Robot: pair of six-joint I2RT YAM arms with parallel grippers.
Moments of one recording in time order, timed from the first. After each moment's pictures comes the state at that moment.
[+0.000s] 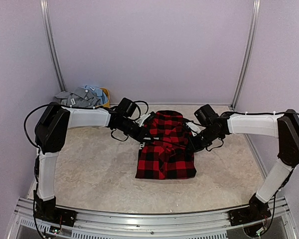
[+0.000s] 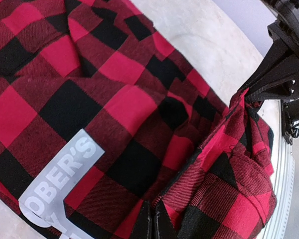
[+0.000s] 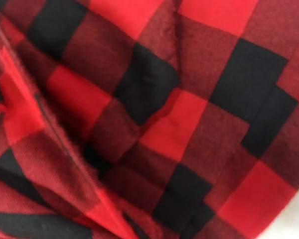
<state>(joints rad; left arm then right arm) -0.64 2.14 1.58 -0.32 0.64 0.01 0.57 1.65 1.09 -0.50 -0.24 0.15</state>
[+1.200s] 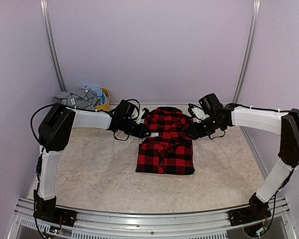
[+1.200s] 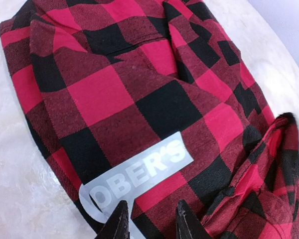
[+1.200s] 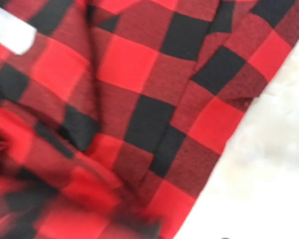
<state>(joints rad) -0.61 2.22 1.58 -0.13 0.34 -0.16 0.51 1.69 1.23 -0.49 -0.03 0.11</state>
